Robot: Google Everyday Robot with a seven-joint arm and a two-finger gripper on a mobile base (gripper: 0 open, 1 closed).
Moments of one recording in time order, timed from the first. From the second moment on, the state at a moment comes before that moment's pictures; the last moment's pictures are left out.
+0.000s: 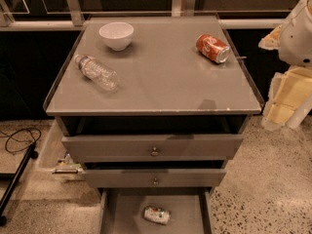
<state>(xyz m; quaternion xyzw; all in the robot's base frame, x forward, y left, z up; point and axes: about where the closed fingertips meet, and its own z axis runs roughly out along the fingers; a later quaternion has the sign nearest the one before) 0.438 -0.216 0.978 -0.60 0.78 -0.04 0.16</state>
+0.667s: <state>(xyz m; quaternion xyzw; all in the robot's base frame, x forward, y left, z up) 0.430 -0.214 0.952 -0.61 0.77 -0.01 0.16</state>
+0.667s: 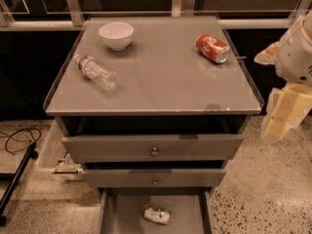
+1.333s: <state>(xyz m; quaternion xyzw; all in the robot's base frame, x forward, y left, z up) 0.385 -0.208 0.844 -0.64 0.75 0.07 0.18</state>
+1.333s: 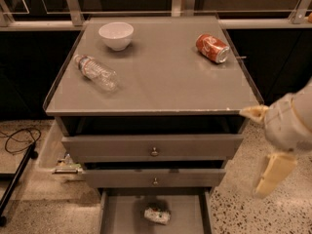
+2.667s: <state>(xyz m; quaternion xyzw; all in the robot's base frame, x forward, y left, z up) 0.363 -0.215 0.631 -0.60 0.76 0.15 0.19</state>
